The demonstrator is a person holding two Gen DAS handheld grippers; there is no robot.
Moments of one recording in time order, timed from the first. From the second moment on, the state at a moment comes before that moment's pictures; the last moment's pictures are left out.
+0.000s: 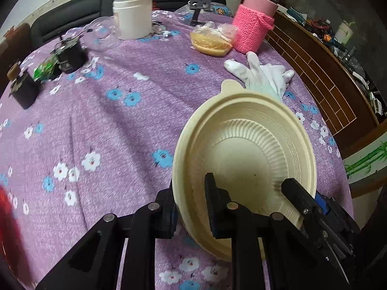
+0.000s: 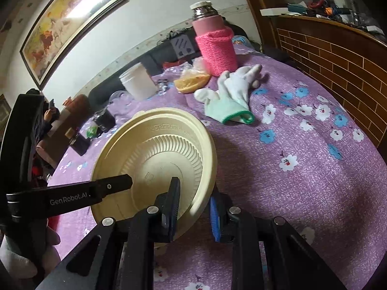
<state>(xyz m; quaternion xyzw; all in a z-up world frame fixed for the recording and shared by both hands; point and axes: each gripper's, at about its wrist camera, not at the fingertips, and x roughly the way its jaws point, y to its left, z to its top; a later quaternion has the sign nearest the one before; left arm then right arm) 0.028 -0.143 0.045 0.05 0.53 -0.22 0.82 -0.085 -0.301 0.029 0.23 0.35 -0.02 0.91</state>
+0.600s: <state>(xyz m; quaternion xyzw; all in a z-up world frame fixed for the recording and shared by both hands) -0.029 -0.074 0.074 0.05 0.48 -0.19 0.85 -0.098 -0.245 0.046 0.22 0.36 0.04 0.91</state>
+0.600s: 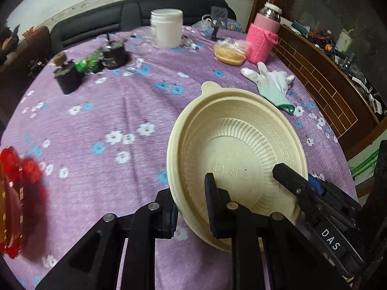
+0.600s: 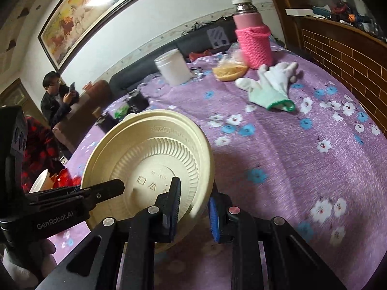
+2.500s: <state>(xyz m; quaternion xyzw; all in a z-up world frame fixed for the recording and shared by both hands) -0.052 0.292 0.119 -0.08 0.41 0.06 0.91 -0.031 0.136 0.122 -0.01 0.39 0.22 0.90</state>
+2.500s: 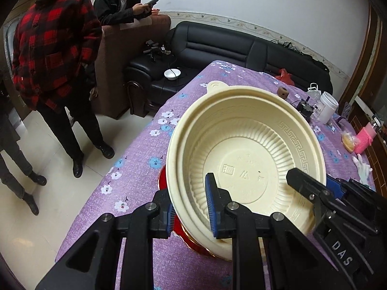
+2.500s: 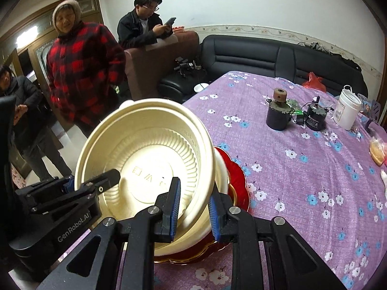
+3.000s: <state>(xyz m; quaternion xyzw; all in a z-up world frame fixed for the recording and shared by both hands) -0.073 0.304 0.130 -0.12 0.38 0.08 0.92 -0.035 0.139 0.118 -0.03 0.34 0.20 0.92</state>
